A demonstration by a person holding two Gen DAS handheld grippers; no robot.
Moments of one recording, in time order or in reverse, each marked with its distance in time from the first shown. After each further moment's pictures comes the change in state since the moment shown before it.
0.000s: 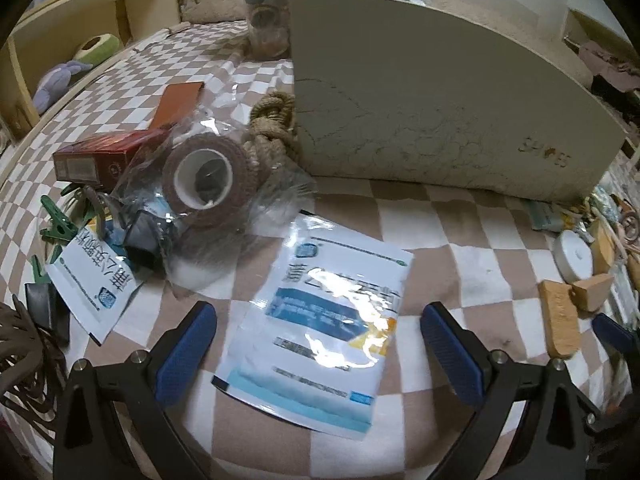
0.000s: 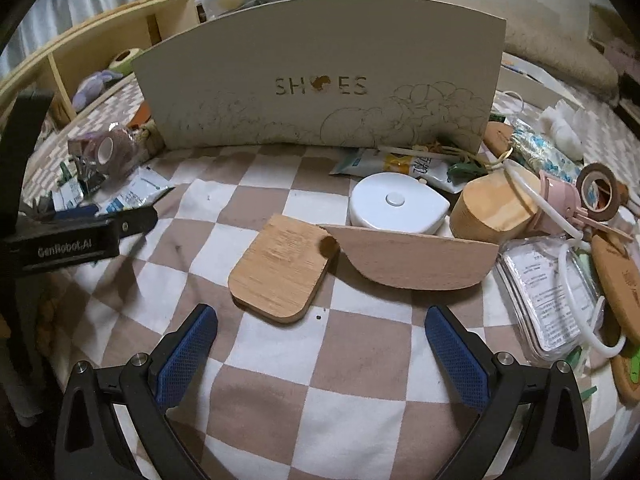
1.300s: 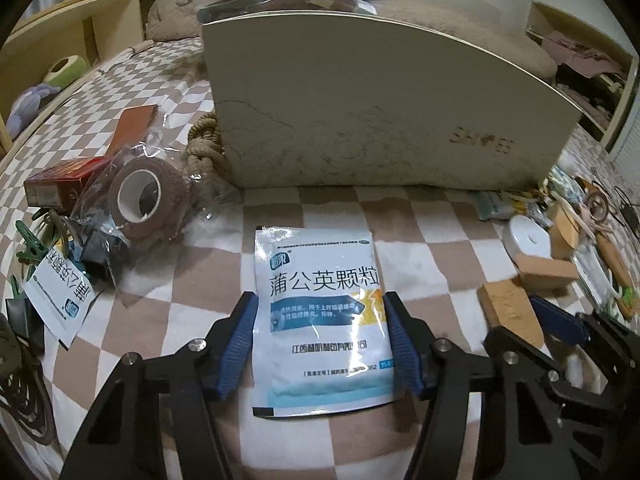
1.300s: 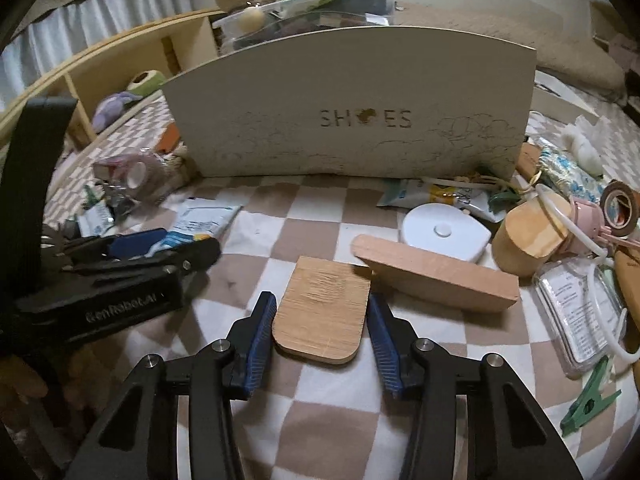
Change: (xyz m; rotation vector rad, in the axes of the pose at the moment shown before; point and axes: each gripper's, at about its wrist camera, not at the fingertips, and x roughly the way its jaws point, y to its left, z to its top) left arm -0.008 -0.028 0.005 0.072 -0.042 -0.098; right arm 0.000 0.024 0.012 0.010 -0.066 0.087
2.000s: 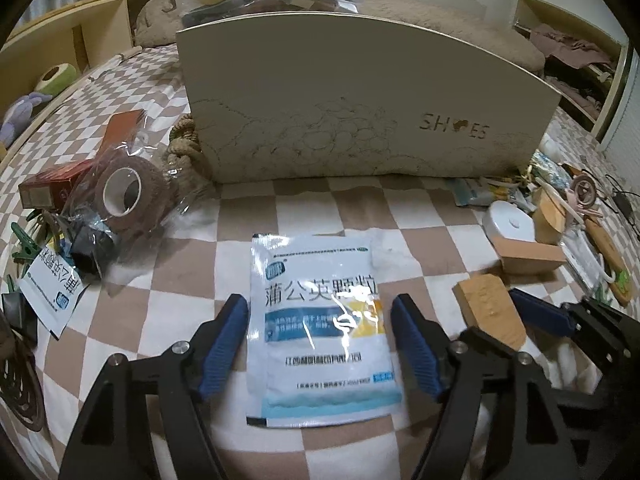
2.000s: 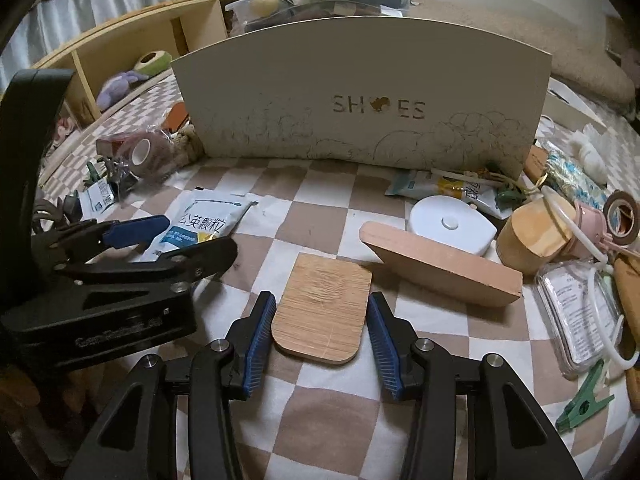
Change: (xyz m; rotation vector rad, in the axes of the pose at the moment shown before) left arm -0.003 -0.015 -0.008 0.023 -0.006 -0.009; right arm 0.005 0.007 -0.001 -0.054 0.041 -0.022
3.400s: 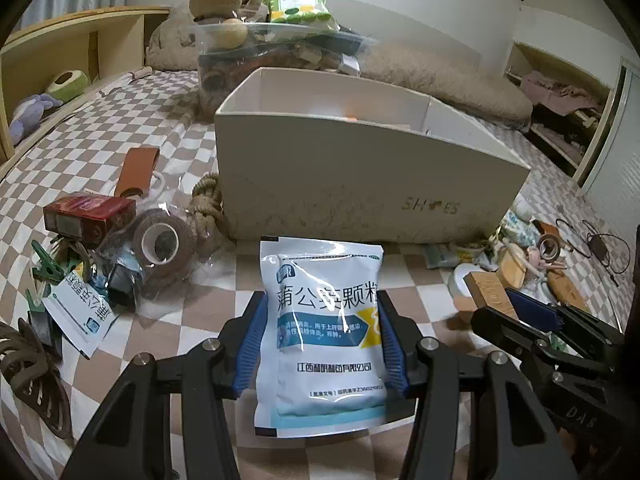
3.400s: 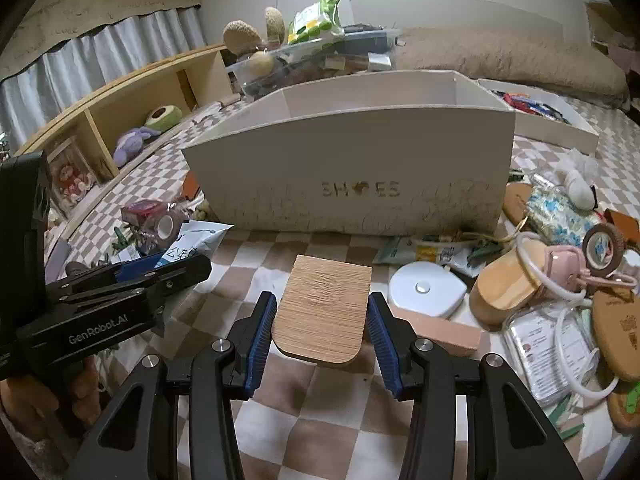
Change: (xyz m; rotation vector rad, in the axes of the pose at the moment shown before) left arm -0.048 0.013 0.017 -0.084 -0.141 -0.062; right arm -0.042 -0.022 0.024 0.073 -0.151 0.082
